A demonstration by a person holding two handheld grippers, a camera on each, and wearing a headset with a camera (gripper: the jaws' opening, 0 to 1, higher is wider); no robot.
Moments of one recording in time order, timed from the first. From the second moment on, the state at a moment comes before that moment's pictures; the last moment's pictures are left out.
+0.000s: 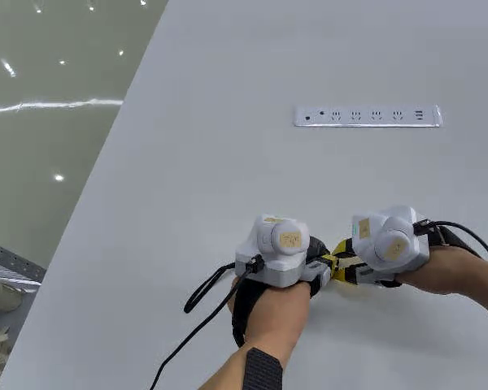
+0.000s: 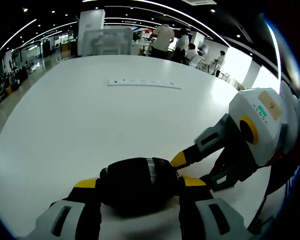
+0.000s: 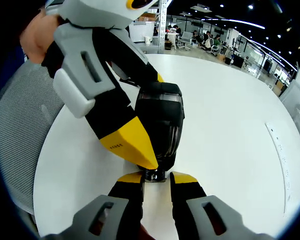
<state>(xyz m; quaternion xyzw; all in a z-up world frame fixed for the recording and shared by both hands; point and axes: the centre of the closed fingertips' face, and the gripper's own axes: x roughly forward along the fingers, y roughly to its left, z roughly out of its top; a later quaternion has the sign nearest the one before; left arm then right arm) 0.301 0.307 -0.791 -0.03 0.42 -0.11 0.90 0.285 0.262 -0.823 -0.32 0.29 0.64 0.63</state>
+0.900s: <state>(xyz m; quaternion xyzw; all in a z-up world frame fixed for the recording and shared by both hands) 0.292 0.299 -0.765 0.03 0.36 -0.21 0.91 0.287 0.251 -0.794 -0.26 0.30 0.58 0.71</state>
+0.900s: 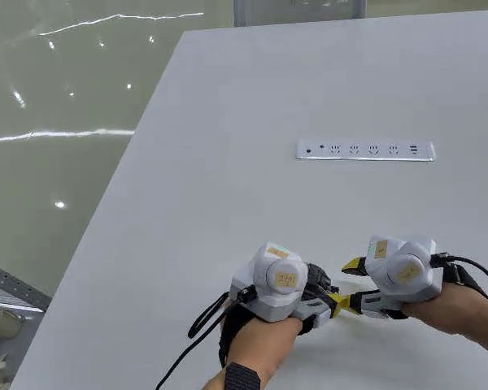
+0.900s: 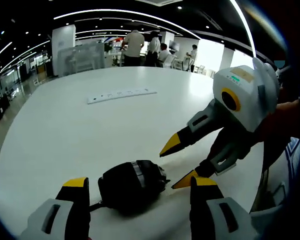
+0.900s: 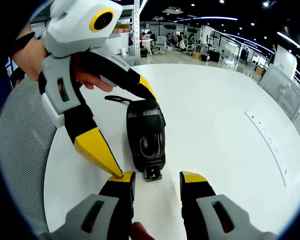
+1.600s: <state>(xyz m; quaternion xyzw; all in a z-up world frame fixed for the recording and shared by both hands) 0.274 0.314 -0.743 0.03 0.35 -0.24 0.90 0.268 0.215 -0.763 -0.24 0.31 0.53 0.75</state>
